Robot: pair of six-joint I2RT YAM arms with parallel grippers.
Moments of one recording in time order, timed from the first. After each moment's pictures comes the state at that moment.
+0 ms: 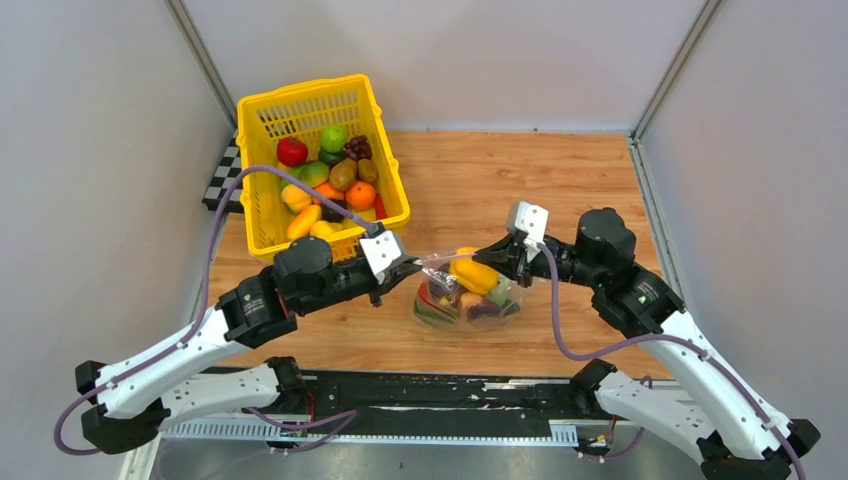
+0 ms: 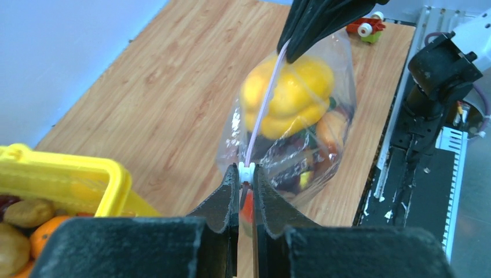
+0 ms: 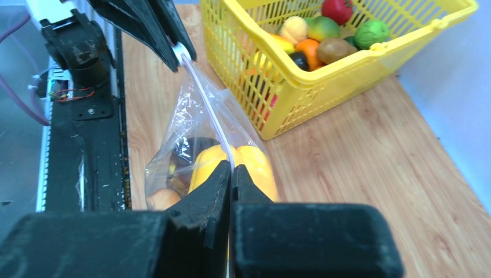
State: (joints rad) left arm -1.05 0.84 1.00 -0.34 0.05 0.16; right arm 0.65 0.83 1.01 -0.39 -0.59 -0.30
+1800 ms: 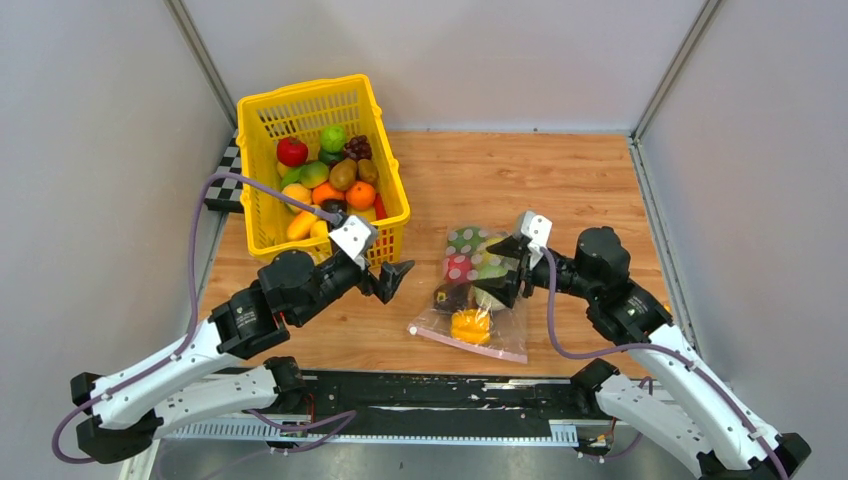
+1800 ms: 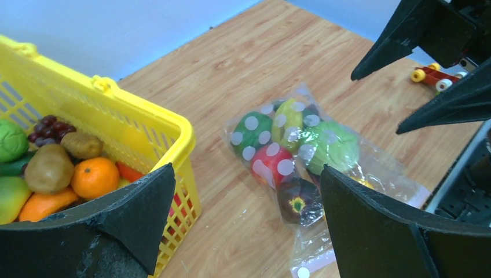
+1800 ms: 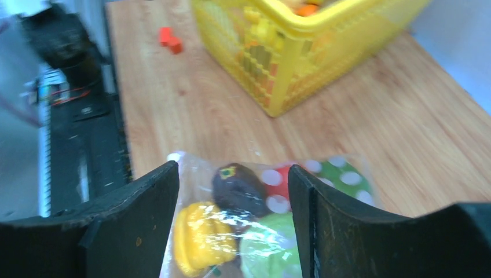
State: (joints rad) left arm -1.05 0.71 0.88 -0.24 -0.25 0.03; right arm 0.59 0.74 0.78 -0.26 -0.64 -0.19
